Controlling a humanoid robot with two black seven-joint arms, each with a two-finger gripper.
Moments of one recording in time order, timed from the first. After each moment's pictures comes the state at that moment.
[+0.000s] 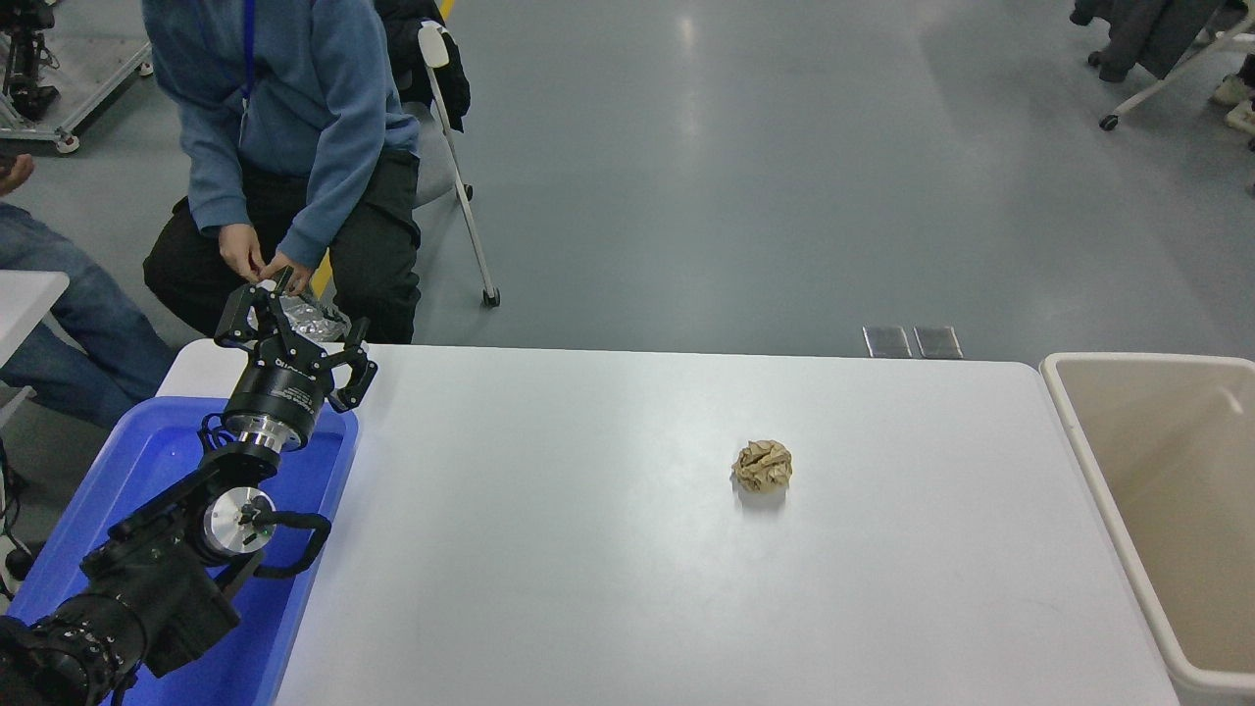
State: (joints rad) left arm -0.62 0.29 -0.80 -0.44 0.08 -0.50 -0.60; right arm 1.08 -1.14 -0.68 0.64 -0.86 0.01 0.43
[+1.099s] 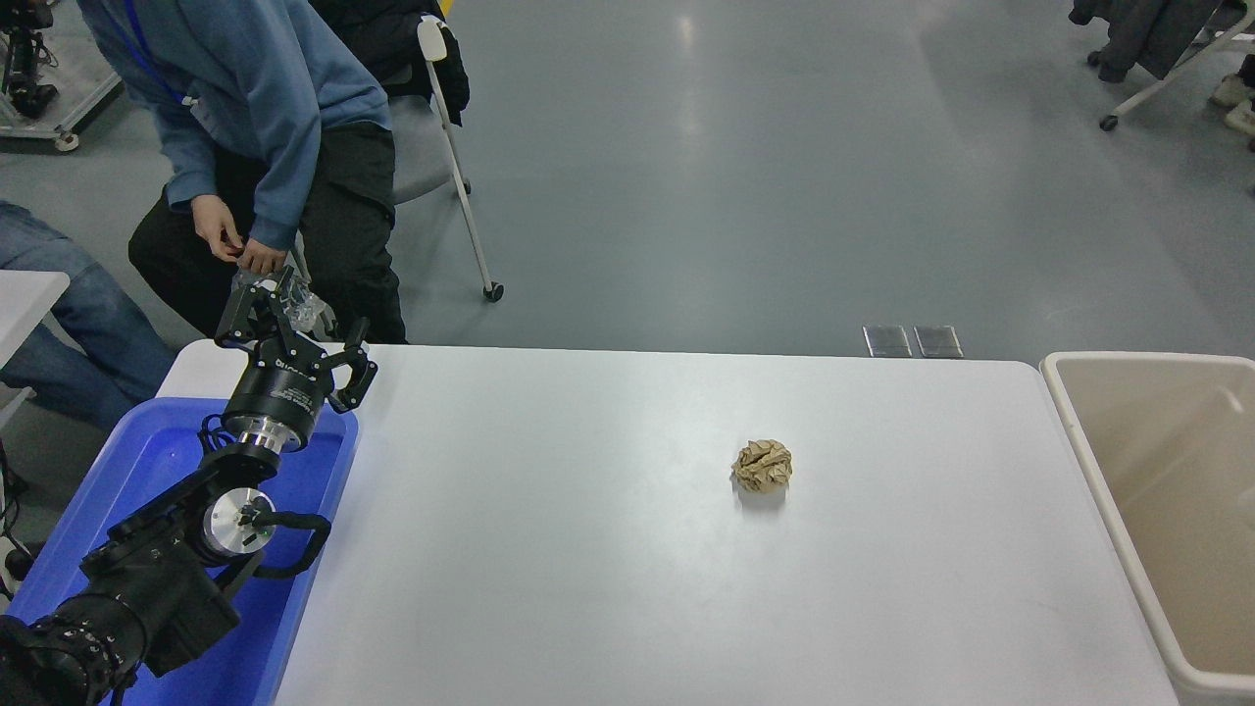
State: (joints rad) left arm -0.62 0.29 -0.80 -0.44 0.08 -0.50 -0.60; right arm 0.60 -0.56 -0.47 -0.05 -0.47 -0.04 0.37
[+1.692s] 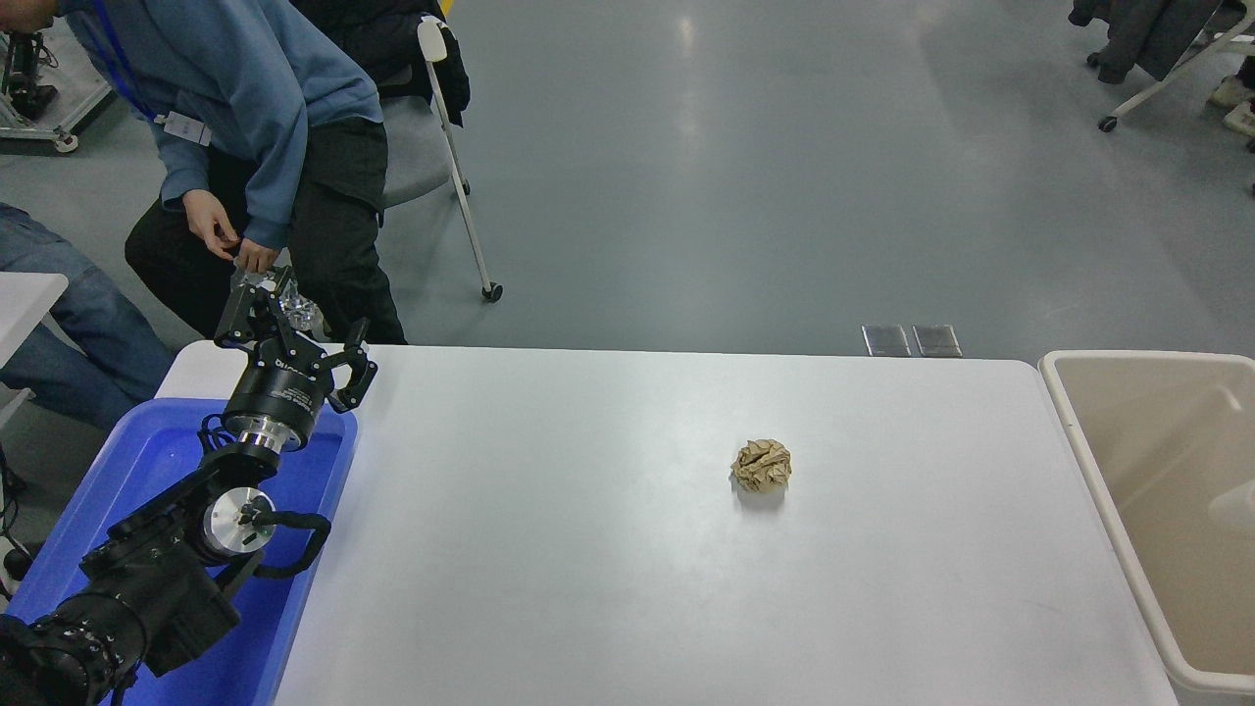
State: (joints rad) left arm -0.62 0.29 -0.80 -0.44 0.08 -0.50 -0.60; right arm 0.59 -0.50 -0.45 -0.07 -0.37 -0.05 0.28
